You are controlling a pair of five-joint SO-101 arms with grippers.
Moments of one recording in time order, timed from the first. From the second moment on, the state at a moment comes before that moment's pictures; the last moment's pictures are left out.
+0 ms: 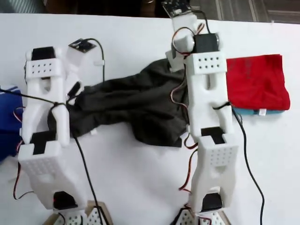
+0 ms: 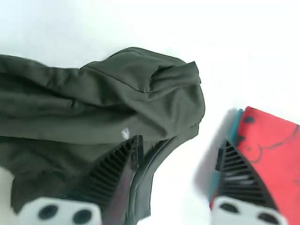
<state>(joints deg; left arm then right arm) -16.1 21.6 -20.3 96.4 -34.6 -12.0 32.0 -59.0 96.7 19.1</state>
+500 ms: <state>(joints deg) -25.1 7.6 -14.4 101.2 -42.4 -12.0 9.3 -37.7 100.0 19.1</state>
